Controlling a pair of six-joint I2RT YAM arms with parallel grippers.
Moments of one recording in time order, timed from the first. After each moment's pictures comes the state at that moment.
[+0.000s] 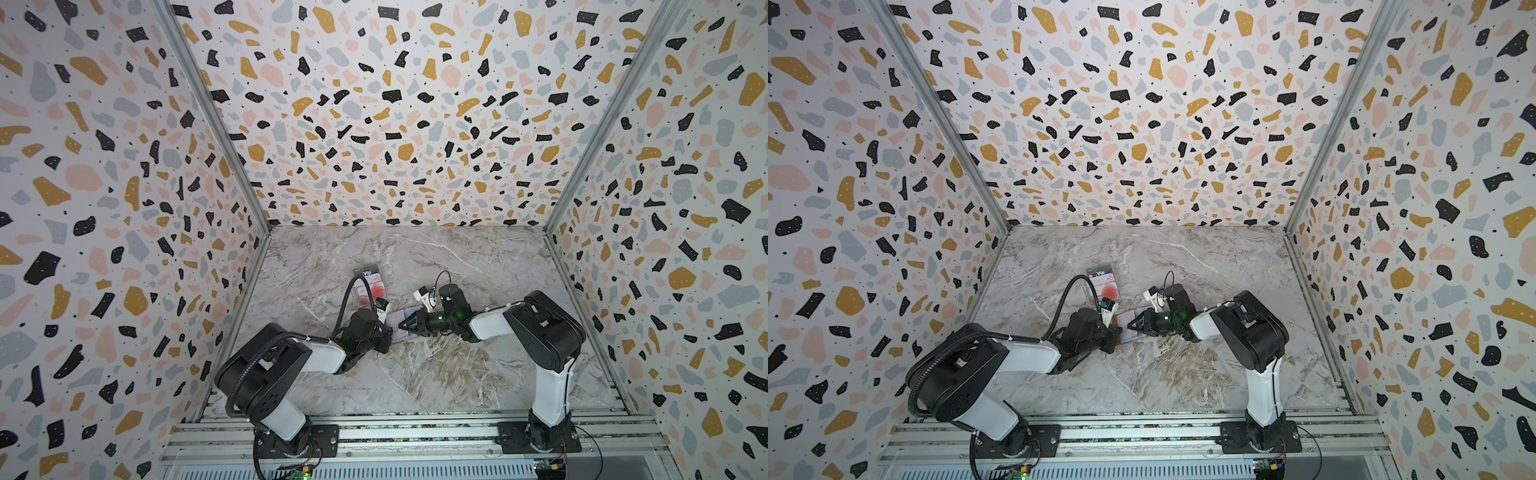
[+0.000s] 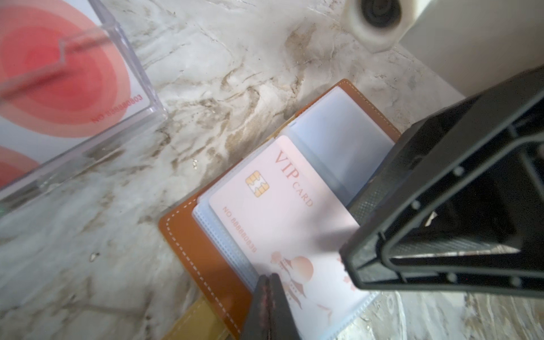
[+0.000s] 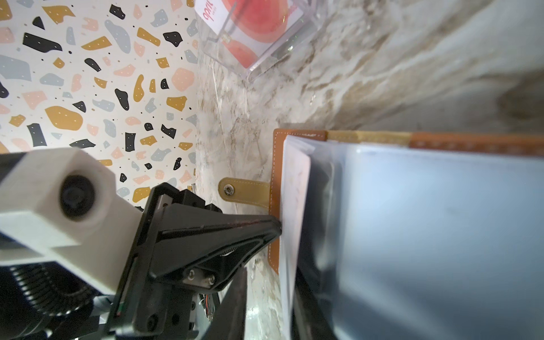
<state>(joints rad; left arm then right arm) -0.63 1.59 0.45 0.45 0.11 -0.24 0.63 1.95 0.83 0.51 -0.80 0.87</state>
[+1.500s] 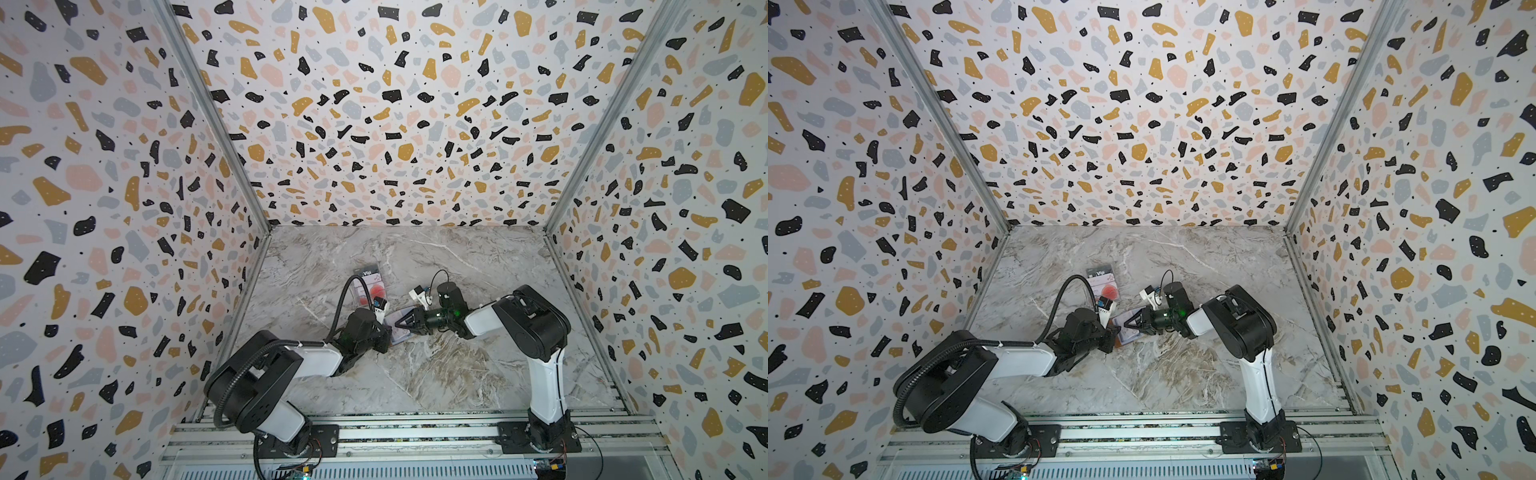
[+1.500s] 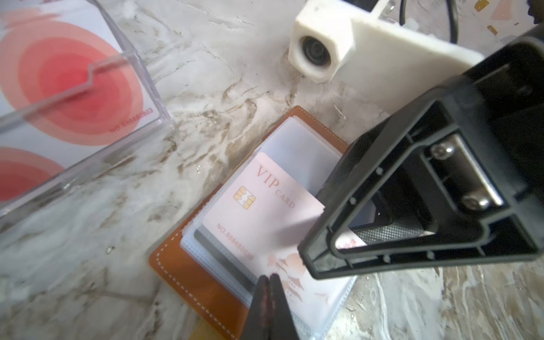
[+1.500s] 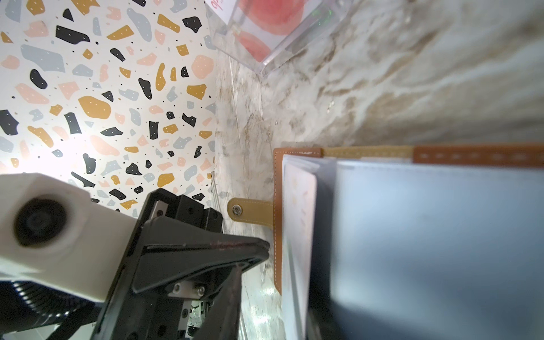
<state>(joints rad) -0.63 1.53 0.44 0.44 0.11 -0.26 0.61 2.06 0.89 0.61 -0.94 0.92</state>
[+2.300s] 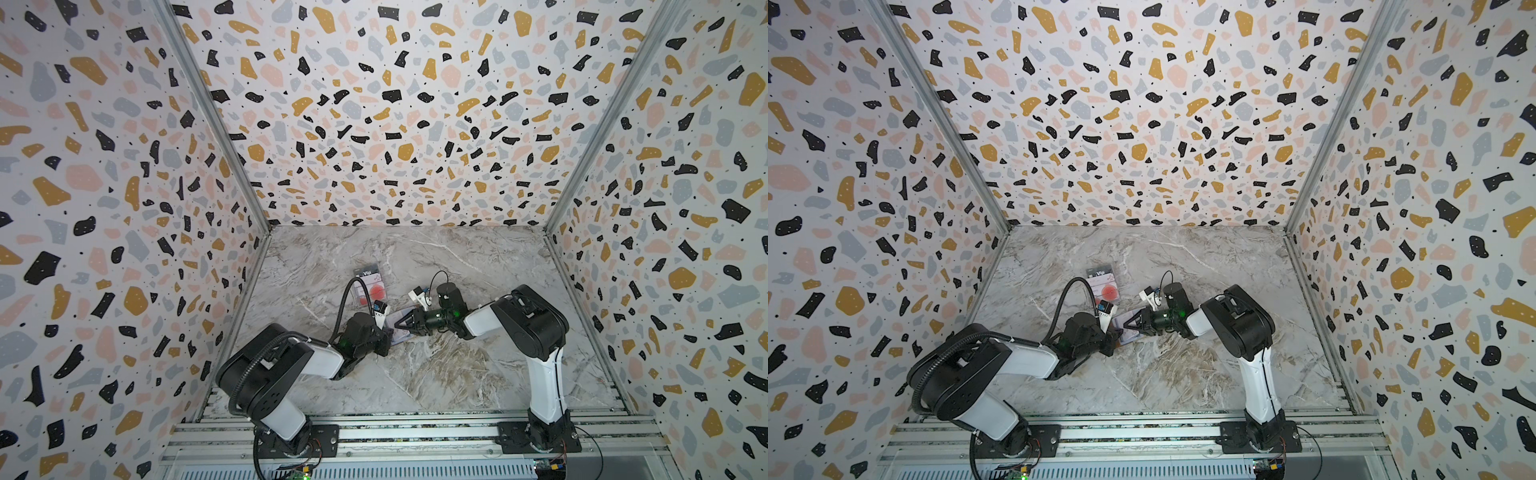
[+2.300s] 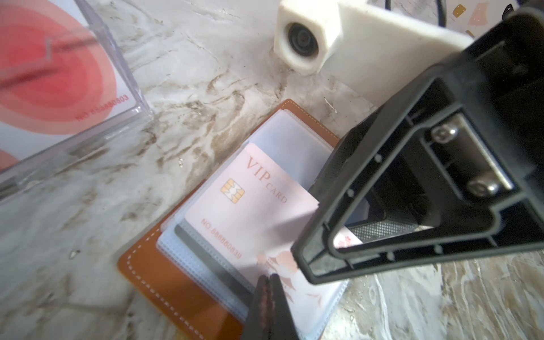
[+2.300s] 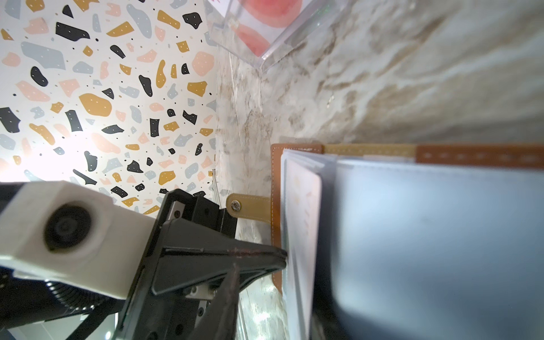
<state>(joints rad) -0.63 1.60 0.39 0.60 0.15 -0.27 0.61 2.08 0.89 0.63 -0.95 0.93</state>
